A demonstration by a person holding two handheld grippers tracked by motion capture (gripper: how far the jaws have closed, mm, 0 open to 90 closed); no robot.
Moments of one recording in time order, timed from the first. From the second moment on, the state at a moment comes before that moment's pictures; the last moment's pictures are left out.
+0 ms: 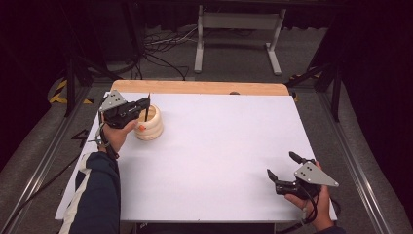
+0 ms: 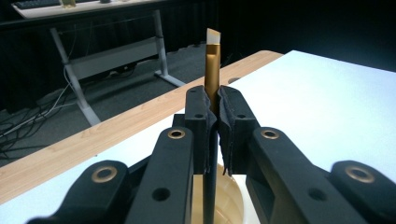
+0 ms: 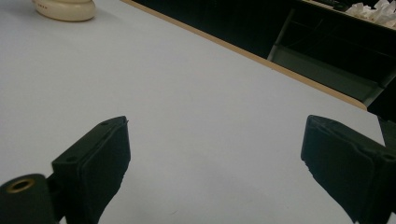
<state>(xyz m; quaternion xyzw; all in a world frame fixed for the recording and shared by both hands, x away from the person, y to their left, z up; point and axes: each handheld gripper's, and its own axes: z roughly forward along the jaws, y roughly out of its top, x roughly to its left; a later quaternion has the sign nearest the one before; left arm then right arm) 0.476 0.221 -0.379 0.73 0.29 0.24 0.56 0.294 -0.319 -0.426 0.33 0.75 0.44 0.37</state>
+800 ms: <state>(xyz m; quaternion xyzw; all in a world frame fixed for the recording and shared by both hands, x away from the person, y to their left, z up) 0.453 0.216 -0.354 0.73 0.28 0.31 0.54 0.294 -0.320 -0.426 0.34 0.75 0.44 0.36</state>
